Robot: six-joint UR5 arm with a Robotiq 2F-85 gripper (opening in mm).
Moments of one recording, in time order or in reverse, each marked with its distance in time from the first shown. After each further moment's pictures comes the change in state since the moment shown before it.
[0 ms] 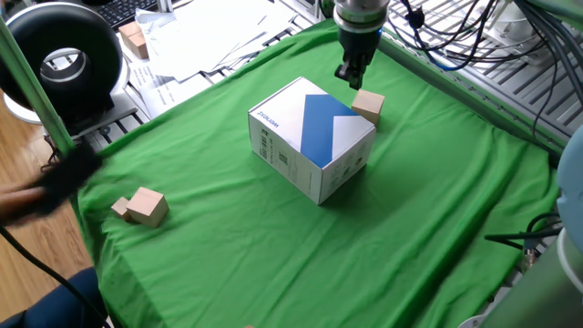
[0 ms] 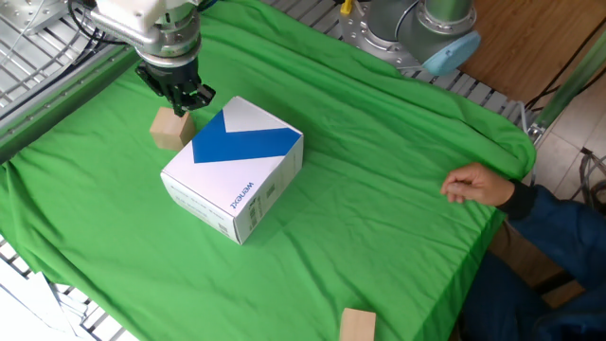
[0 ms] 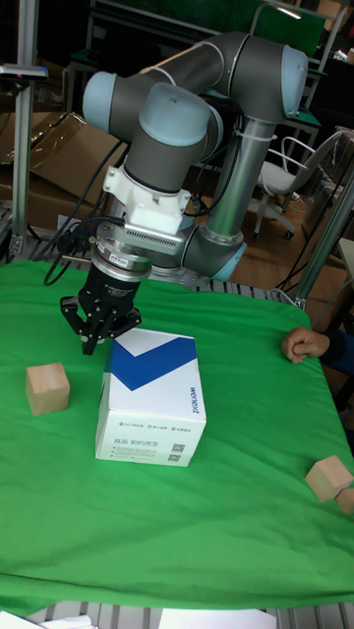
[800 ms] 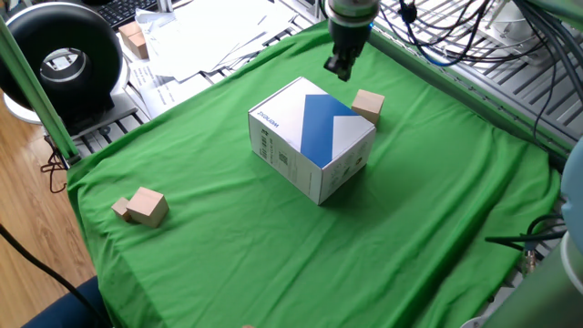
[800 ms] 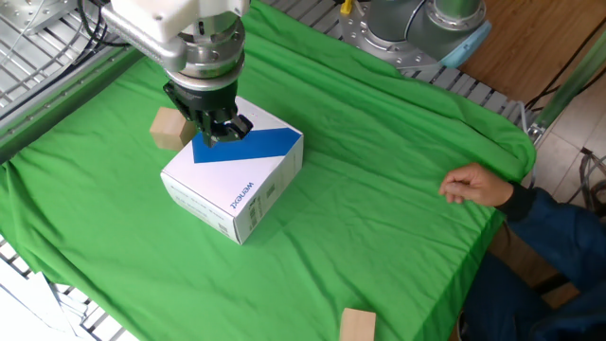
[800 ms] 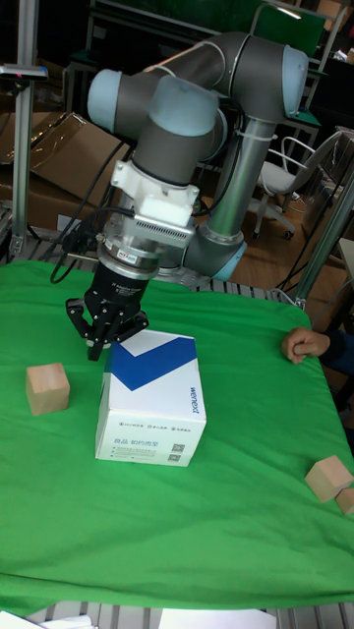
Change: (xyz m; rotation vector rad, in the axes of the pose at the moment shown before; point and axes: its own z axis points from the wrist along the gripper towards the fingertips) arm -0.026 -0.001 -0.008 0.014 -0.085 0.064
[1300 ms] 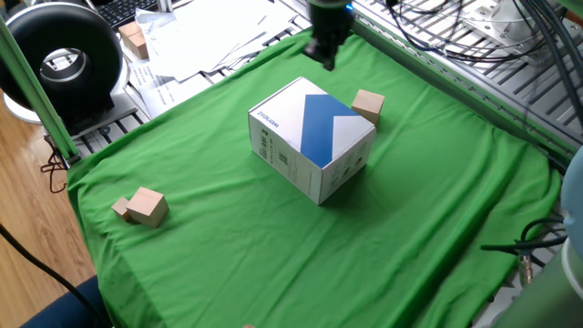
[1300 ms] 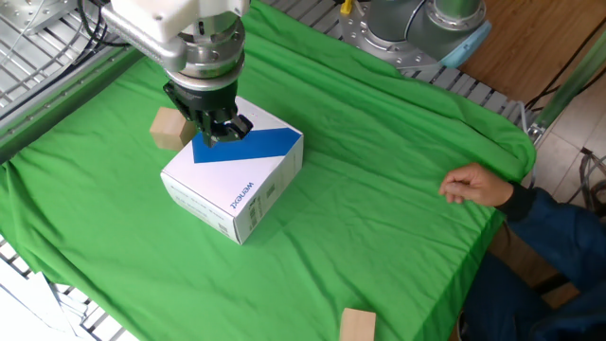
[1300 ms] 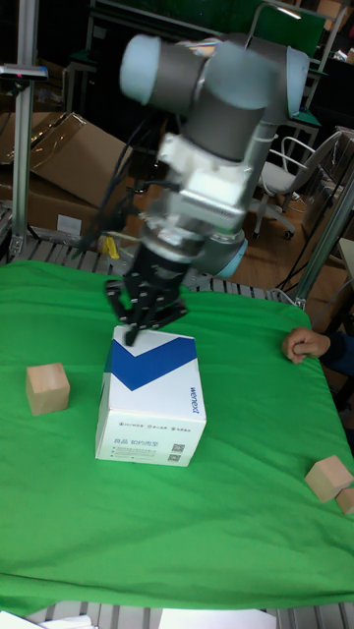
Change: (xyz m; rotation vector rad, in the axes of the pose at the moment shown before) arm -0.020 0.009 -0.033 0.041 -0.003 0.097
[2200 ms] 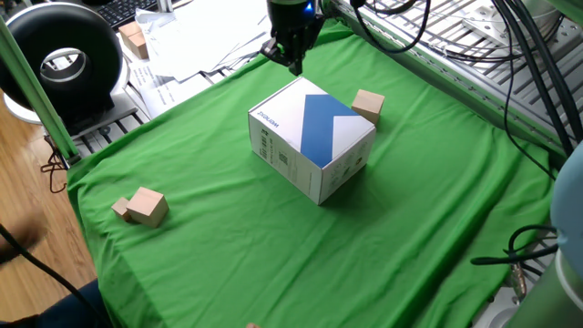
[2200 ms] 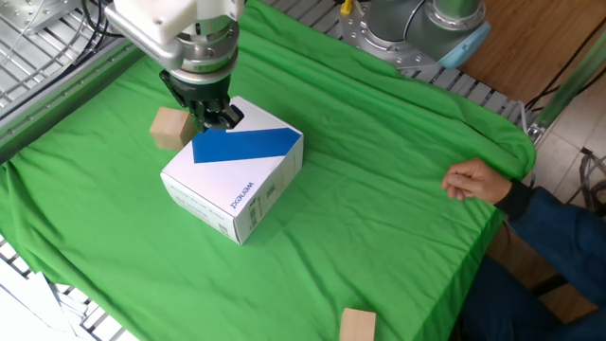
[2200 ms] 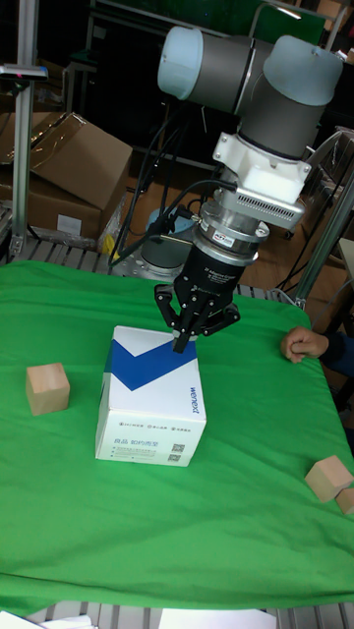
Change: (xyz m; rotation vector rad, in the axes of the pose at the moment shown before) arm -0.035 0.089 -0.054 -0.054 0.025 0.127
